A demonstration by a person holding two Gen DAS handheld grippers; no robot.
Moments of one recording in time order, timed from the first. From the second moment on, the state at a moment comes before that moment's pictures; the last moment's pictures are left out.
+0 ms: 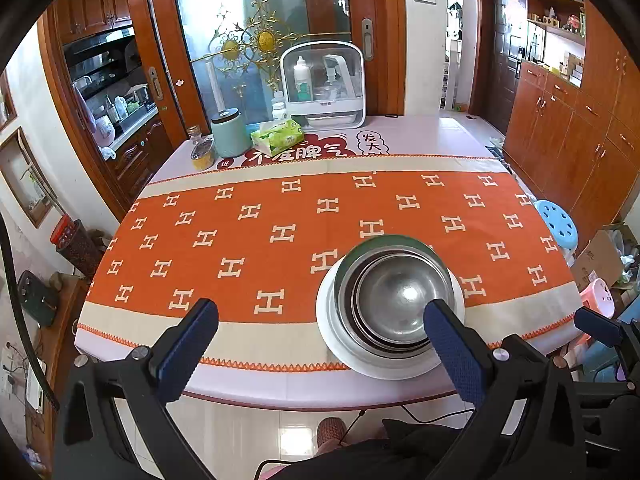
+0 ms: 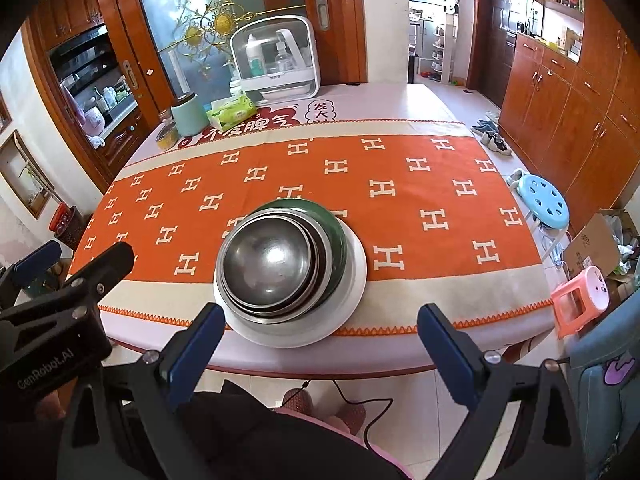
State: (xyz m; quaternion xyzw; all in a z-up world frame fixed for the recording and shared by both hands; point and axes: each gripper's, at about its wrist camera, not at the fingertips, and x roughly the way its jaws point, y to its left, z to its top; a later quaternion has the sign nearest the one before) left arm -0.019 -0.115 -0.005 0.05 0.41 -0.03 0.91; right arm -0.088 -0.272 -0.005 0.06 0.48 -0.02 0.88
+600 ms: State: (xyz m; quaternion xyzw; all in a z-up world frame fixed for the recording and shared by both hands) left arm -0.018 -0.116 -0.005 0.05 0.41 -0.03 0.91; right arm -0.086 -0.271 -0.005 0.06 0.48 -0.02 0.88
